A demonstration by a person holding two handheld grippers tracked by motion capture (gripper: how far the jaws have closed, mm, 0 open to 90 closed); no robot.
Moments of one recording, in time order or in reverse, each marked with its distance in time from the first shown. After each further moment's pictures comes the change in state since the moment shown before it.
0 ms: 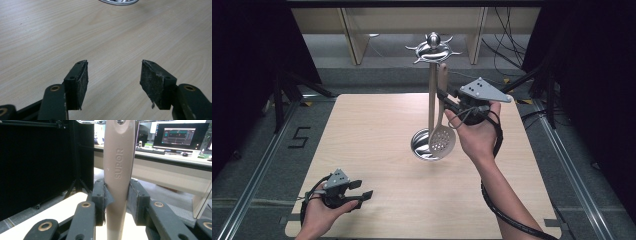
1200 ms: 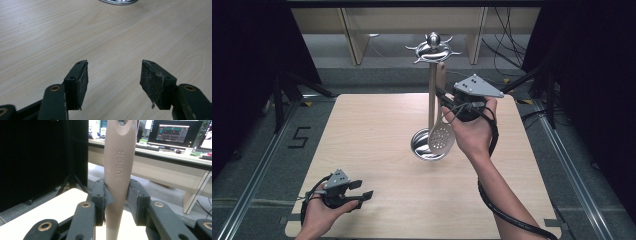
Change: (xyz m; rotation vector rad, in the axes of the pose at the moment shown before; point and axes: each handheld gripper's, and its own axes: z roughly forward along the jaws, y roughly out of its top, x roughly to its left) left arm 0.000 0.000 0.000 0.002 0.000 0.001; right arm 0.005 0.006 0.009 0.038 -0.046 -0.032
